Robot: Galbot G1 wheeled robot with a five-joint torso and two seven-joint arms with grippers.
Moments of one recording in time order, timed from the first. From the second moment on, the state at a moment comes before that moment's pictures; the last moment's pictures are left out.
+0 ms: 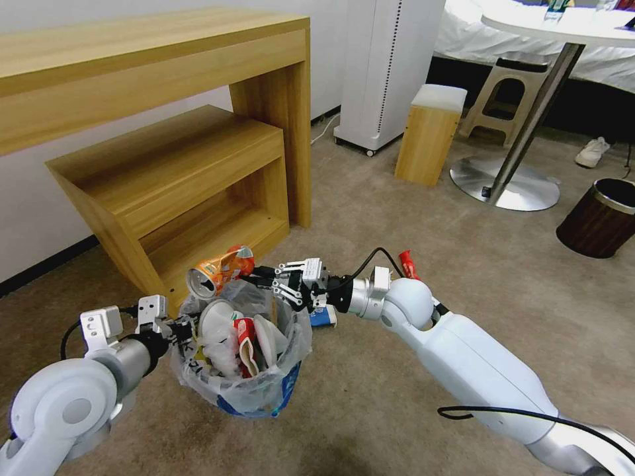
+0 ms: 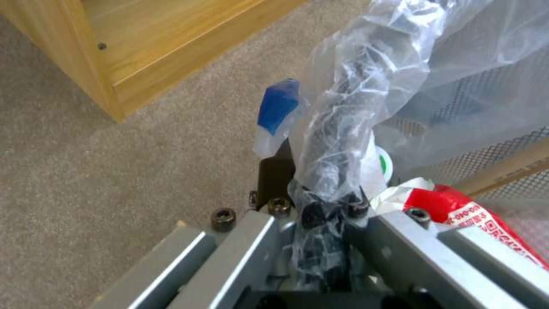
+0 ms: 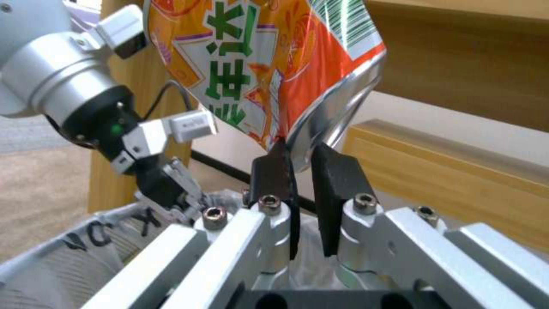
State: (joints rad) left arm 1.46 -0.86 -0.69 -2.27 -1.29 0.70 -0.55; right arm -0.60 1.07 -0.21 1.68 0.57 0.17 -0.71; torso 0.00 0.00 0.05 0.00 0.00
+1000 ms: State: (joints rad) left arm 1.47 -0.87 -0.69 -2.33 -1.31 0.71 -0.53; right arm -0.64 1.03 -0.17 1.67 0.54 0.17 -0.69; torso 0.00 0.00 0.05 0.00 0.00
